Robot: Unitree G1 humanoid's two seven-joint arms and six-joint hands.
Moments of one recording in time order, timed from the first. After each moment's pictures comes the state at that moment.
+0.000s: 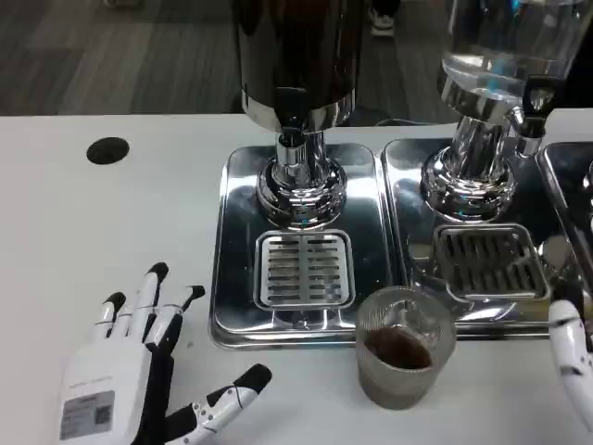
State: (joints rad) left arm 0.37 0.35 -0.27 0.04 0.87 -0.11 0.63; right arm 0.48 -0.21 -0.03 -0.20 -0.50 -0.45 -0.35
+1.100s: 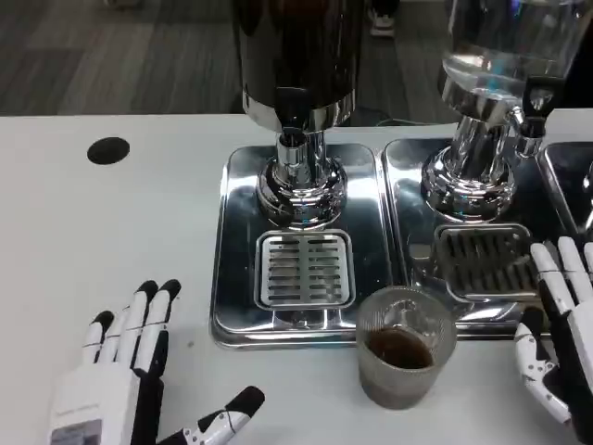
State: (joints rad) left arm 0.45 0.36 -0.26 0.02 0.88 -0.16 0.69; right arm 0.29 -0.41 0.13 0.04 -1.05 -0.06 -0.53
